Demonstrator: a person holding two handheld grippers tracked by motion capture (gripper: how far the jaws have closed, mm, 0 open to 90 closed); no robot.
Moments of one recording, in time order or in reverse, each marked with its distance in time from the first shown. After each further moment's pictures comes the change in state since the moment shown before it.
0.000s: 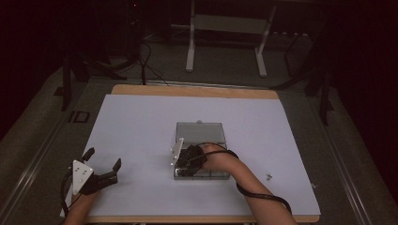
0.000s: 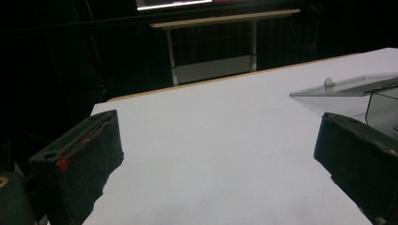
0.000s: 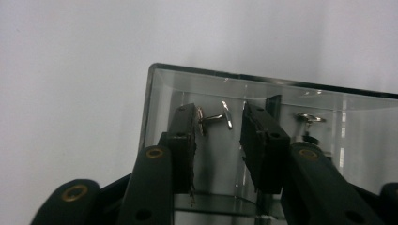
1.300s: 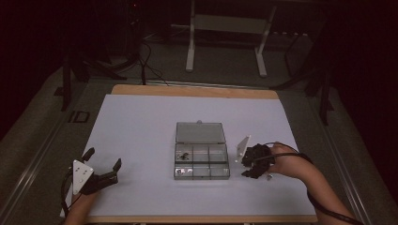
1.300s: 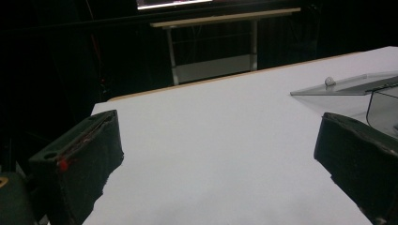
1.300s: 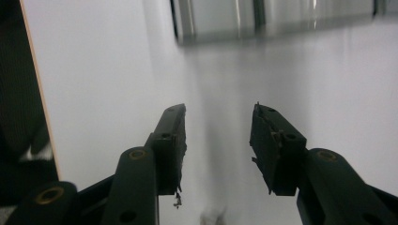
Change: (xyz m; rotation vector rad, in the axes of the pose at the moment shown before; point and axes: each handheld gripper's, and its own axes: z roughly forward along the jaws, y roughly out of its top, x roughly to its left) left arm -0.001 0.000 0.000 0.002 0.003 0.003; right arm 0.044 -0.146 -0.117 0.227 -0.087 0.219
